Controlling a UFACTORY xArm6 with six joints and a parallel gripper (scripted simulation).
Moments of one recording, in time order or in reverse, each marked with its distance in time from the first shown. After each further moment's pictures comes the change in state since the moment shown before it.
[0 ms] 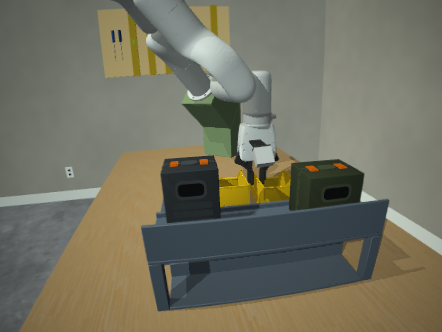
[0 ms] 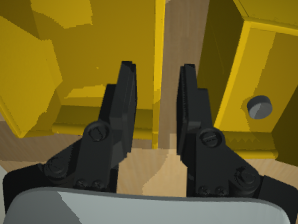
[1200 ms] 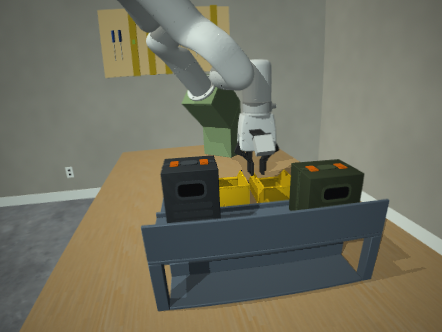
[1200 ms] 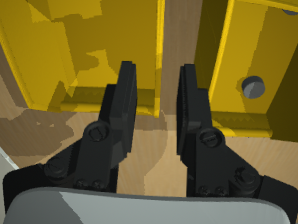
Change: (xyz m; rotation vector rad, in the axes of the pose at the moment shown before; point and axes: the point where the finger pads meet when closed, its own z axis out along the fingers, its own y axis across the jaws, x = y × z) arm 0.000 0.000 -0.028 0.000 0.000 0.000
